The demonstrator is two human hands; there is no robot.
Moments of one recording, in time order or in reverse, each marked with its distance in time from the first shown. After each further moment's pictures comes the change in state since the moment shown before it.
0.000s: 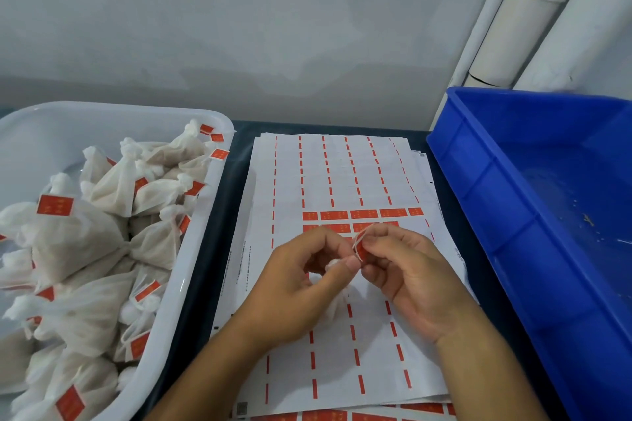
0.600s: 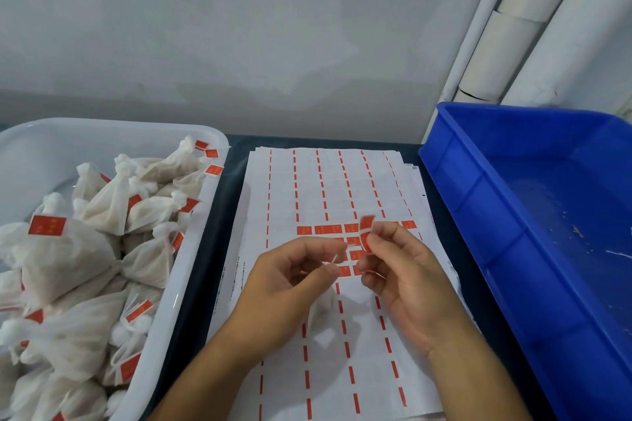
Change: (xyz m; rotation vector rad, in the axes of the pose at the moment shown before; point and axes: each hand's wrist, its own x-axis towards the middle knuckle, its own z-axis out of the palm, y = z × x) left_hand 0.004 0.001 -0.004 -0.183 0.081 -0.154; right_hand 0.002 -0.002 0.002 -0.015 0.116 -0.081
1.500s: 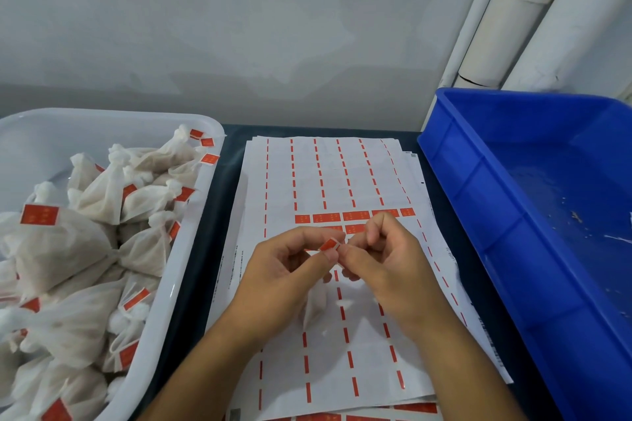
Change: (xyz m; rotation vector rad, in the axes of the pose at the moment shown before) left_hand 0.000 0.000 0.002 -0.059 0.014 0.006; right_hand -0.004 0.007 0.006 -0.422 -0.073 -0.250
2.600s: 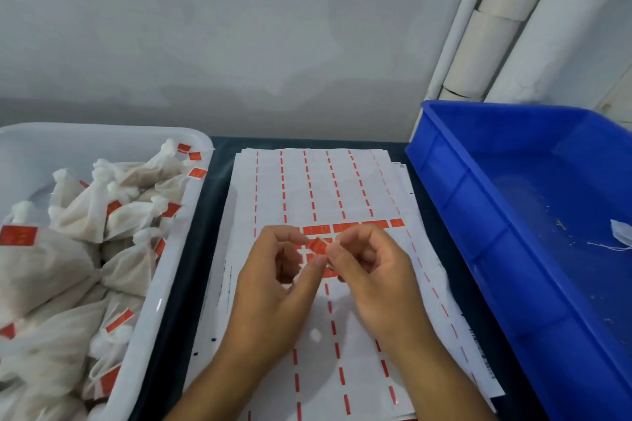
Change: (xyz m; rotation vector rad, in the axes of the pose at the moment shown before) left_hand -0.001 -0.010 0.010 0.246 0.238 0.125; right_hand 0.000 0.004 0.012 0.057 0.153 -0.038
